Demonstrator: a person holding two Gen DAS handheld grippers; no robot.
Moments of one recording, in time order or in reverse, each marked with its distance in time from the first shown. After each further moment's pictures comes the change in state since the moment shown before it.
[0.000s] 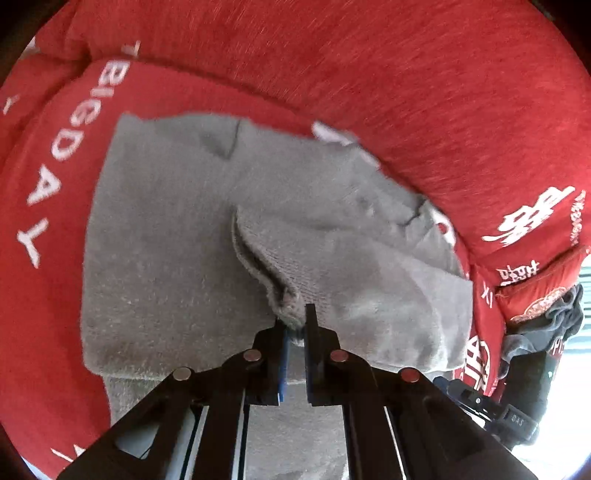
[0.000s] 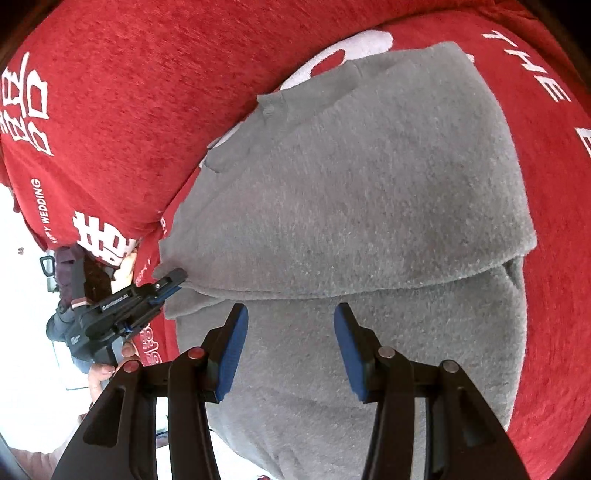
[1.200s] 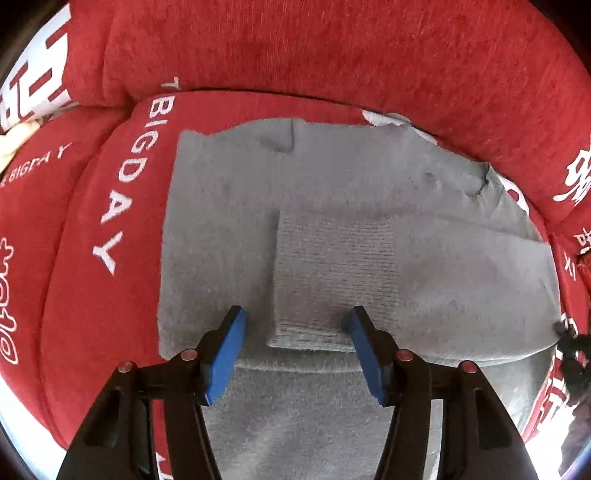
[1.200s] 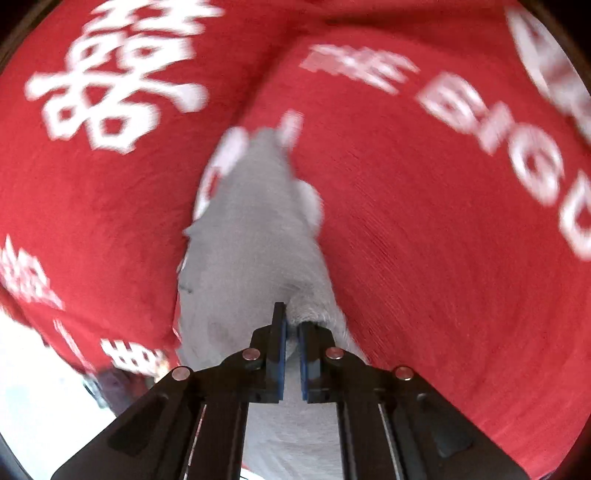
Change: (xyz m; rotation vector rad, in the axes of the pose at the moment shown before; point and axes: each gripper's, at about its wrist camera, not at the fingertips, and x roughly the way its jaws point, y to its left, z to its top) left arm 0.005 0.000 -0.021 0.132 -0.054 0.373; right arm -0.070 -0.101 0.016 0.355 -0.229 0.073
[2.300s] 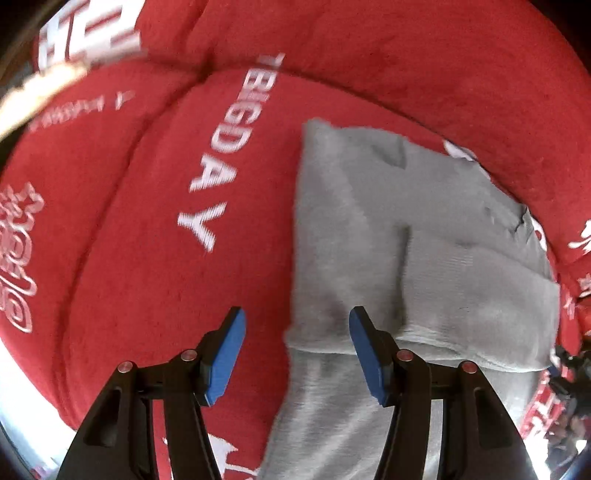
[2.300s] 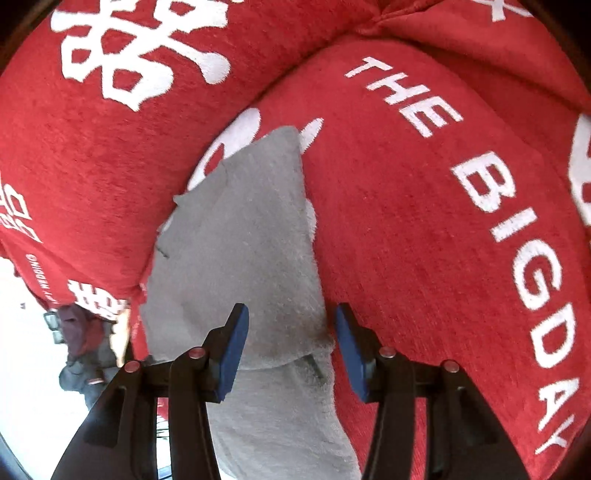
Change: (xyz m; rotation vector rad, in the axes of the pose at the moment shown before) left arm -0.010 0.086 -0.001 -0.190 0.086 -0.022; right arm 0.006 -0.003 0.025 -0.194 0.121 -0.061
